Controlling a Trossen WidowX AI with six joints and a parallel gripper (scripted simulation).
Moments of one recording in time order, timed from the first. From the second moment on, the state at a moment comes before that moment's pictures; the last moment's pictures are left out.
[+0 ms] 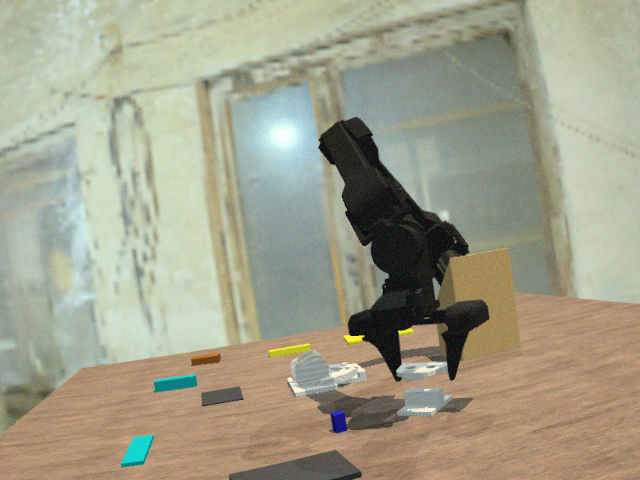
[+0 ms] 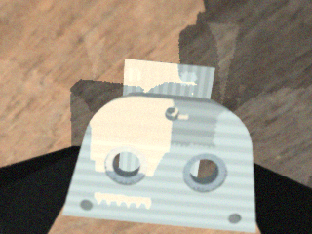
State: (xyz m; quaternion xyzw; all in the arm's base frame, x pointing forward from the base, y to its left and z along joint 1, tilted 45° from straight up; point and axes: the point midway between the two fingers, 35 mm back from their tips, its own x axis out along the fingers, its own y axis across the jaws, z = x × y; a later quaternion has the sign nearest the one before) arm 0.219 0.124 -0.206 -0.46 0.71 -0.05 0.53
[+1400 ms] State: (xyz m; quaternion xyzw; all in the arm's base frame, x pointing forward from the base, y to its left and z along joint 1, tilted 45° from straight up) arm 0.248 0.116 -0.114 -0.39 0.70 -0.11 0.58
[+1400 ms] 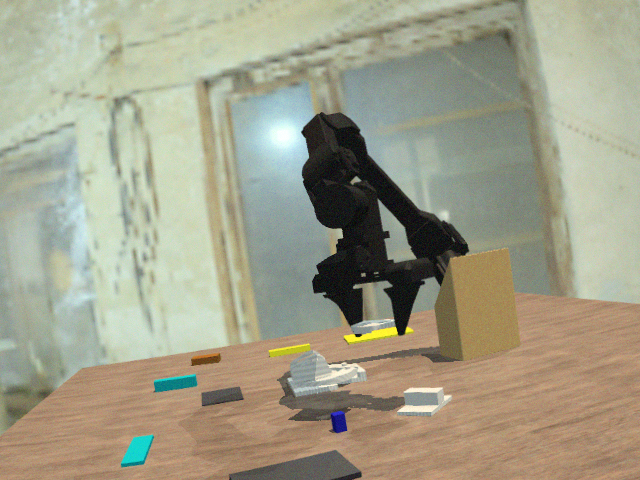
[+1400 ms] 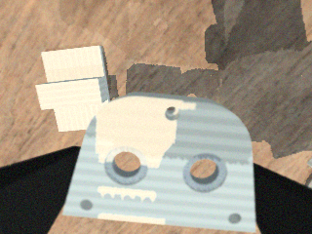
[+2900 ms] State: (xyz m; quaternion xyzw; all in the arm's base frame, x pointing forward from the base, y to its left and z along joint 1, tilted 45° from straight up) arm 0.251 0.008 -0.016 -0.26 0.66 -0.26 0.65
